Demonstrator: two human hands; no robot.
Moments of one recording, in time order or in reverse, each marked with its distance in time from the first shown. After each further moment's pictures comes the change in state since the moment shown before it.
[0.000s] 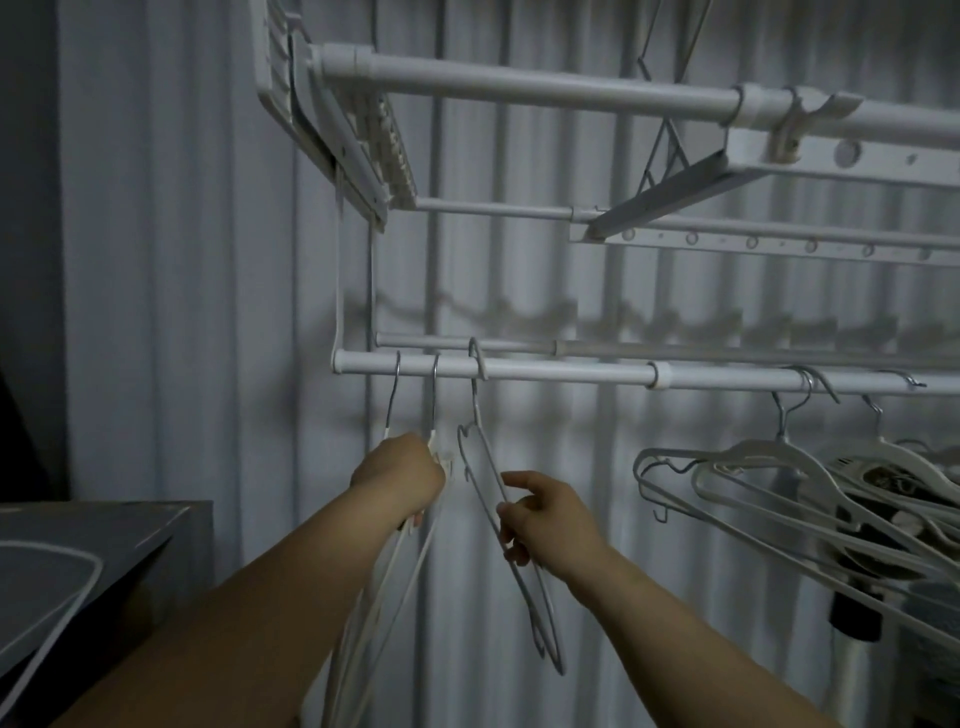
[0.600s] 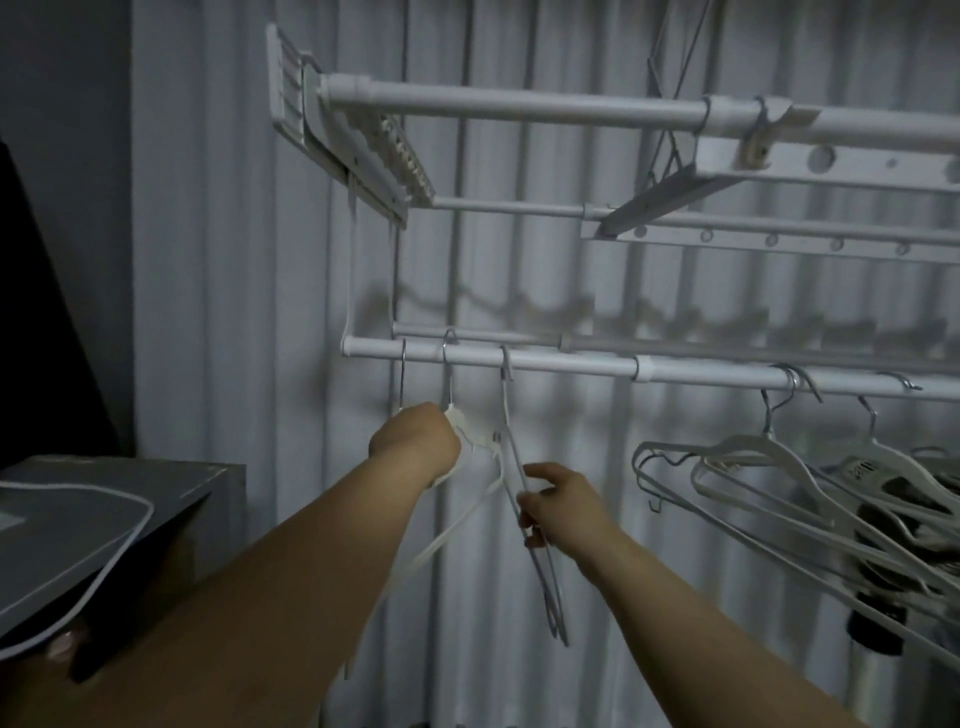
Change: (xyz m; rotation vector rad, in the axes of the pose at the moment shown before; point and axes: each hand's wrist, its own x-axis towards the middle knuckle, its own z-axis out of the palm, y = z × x) left_hand -0.042 0.056 0.001 0.165 0.069 -0.110; right_hand -0.013 0.011 -0.044 -0.072 -0.008 0.047
